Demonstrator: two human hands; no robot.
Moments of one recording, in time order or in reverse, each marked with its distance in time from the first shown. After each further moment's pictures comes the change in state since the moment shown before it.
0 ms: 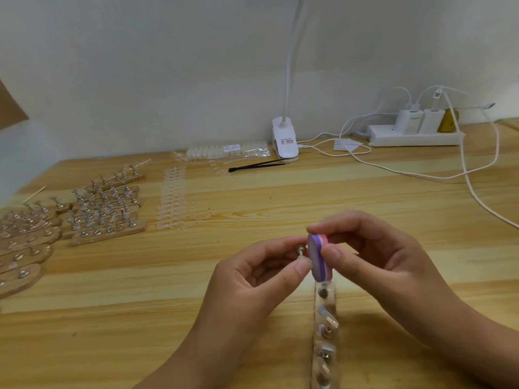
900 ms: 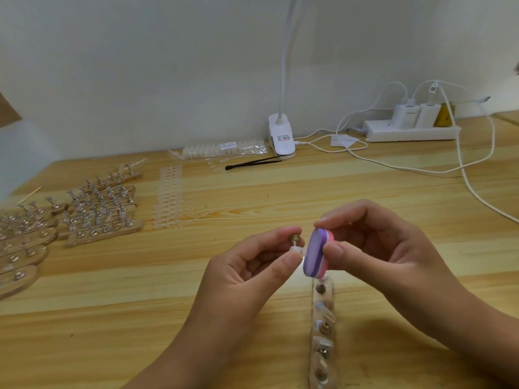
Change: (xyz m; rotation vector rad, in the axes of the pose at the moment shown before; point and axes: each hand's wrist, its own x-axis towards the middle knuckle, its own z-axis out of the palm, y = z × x) left_hand 0.002 0.002 -0.002 -0.011 0.015 0.030; right_hand -0.003 -0.004 -0.003 0.073 -0.001 0.006
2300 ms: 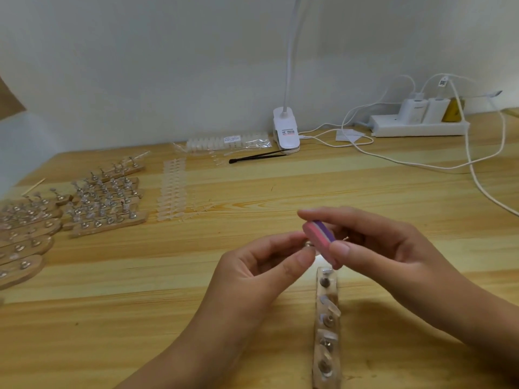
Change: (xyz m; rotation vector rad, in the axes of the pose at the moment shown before) left_hand -0.002 -0.009 -0.001 -0.044 -0.062 -0.104; right_hand 0.002 -0.006 -0.001 -0.163 -0.148 0.041
